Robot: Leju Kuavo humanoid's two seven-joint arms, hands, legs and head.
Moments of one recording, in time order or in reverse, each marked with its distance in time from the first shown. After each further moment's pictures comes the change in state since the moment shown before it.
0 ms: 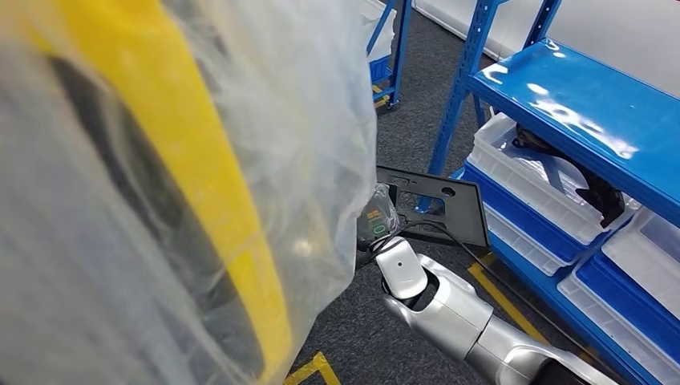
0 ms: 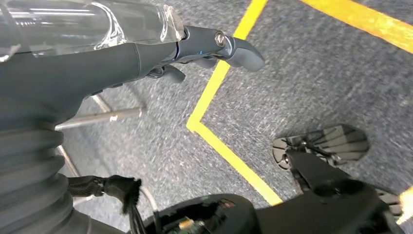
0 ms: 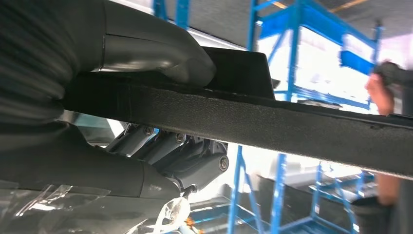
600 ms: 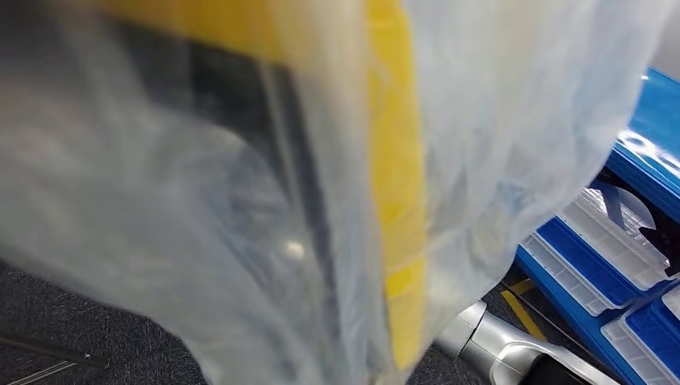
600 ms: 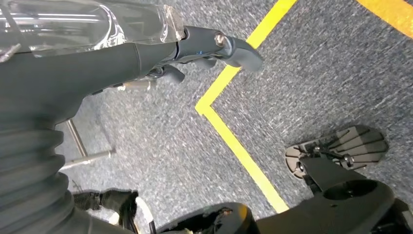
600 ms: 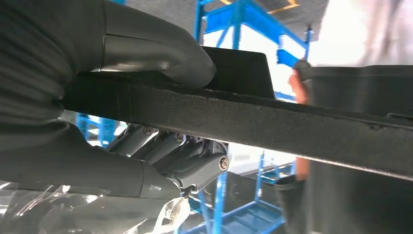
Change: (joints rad) left arm 0.006 0.010 0.000 0.001 -0.005 0.000 -0.004; right arm -0.014 0.025 0.011 0.001 0.015 0.013 -0.020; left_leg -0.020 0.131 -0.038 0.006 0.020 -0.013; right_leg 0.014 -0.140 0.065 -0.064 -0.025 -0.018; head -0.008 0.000
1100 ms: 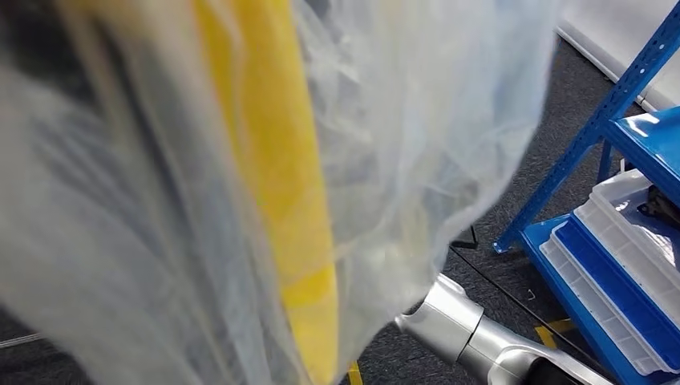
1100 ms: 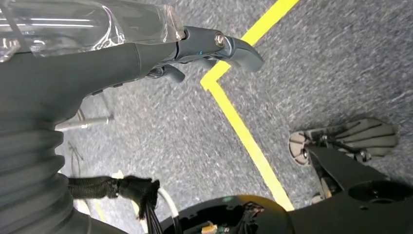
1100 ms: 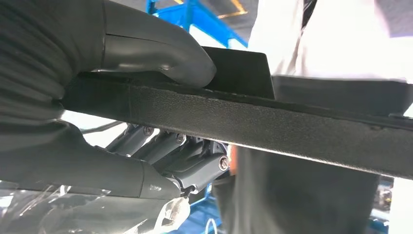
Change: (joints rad) left arm 0.015 -0.004 0.000 0.000 -0.008 -0.003 0.003; right arm 0.013 0.002 0.015 0.008 -0.002 0.006 -0.008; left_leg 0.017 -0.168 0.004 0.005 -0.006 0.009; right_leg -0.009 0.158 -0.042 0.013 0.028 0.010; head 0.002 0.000
